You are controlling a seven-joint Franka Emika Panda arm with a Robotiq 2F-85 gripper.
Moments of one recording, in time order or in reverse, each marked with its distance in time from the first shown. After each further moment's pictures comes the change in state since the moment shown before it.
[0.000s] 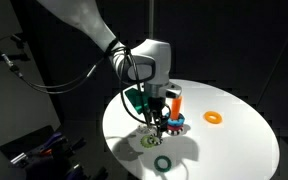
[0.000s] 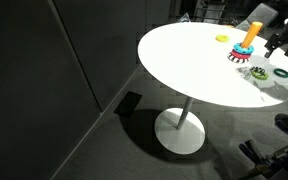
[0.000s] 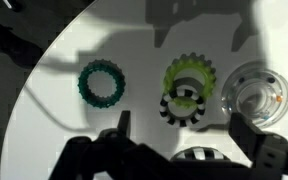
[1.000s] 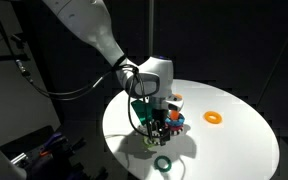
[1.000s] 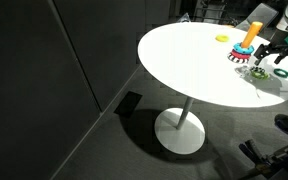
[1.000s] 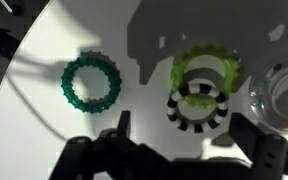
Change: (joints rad) arm -0.009 0.159 0.015 0.070 0.000 0.094 0.077
